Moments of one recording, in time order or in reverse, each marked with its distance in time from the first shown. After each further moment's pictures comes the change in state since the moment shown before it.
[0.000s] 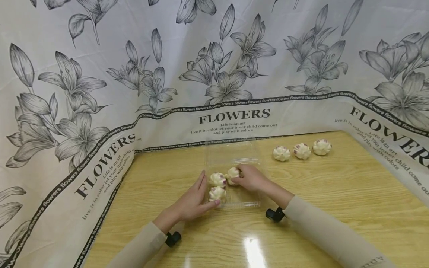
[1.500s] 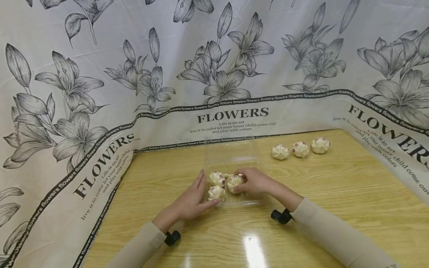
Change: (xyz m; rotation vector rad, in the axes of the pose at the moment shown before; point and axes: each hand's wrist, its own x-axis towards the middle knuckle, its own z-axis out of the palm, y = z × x) left_hand 0.000 0.004 -0.001 0.018 0.004 -0.001; right_hand -0.023 0.000 -0.016 0.049 -0.150 -0.079
